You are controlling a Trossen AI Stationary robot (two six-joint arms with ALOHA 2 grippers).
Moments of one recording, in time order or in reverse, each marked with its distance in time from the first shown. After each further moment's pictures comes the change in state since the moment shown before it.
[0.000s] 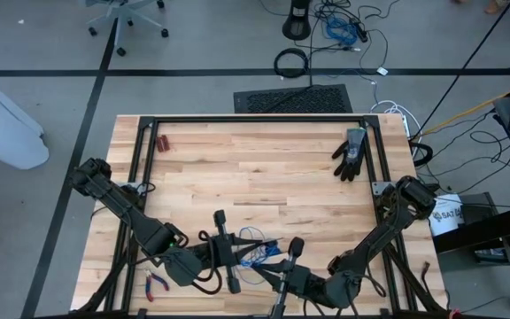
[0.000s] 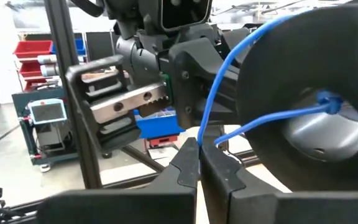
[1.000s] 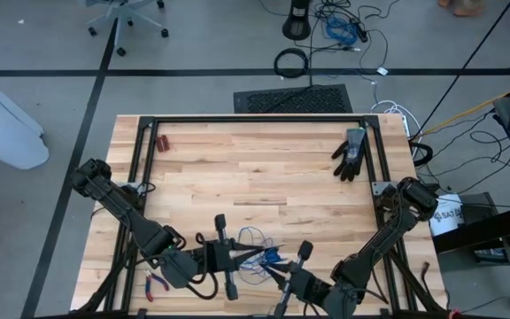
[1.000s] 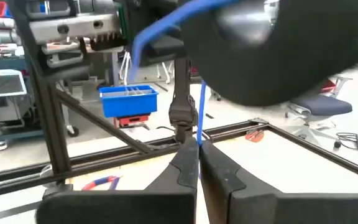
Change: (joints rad) left arm -0.023 0.003 0.000 0.072 0.026 0.053; right arm 0.042 -0.002 0.000 -0.220 0.167 0.114
